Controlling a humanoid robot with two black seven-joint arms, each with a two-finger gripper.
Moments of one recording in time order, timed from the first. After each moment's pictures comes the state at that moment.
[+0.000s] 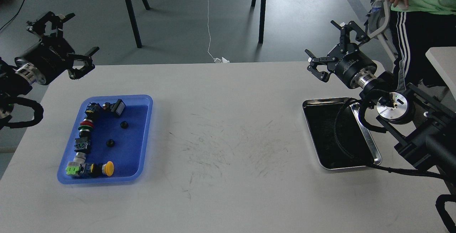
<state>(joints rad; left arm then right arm) -0.76 0.72 -0.59 -0.81 -0.16 -0.49 -0.10 0.71 -0.40 0.76 0.92 0.14 0.25 0.09</state>
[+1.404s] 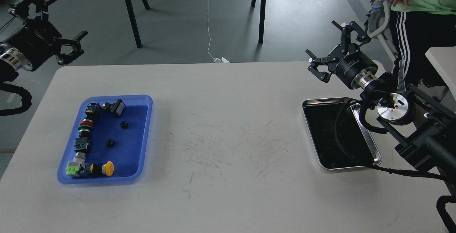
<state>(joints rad) -0.82 0.75 -0.61 -0.78 -0.18 -0.49 -0.08 0.71 -0.40 0.76 0.92 0.13 0.25 0.09</state>
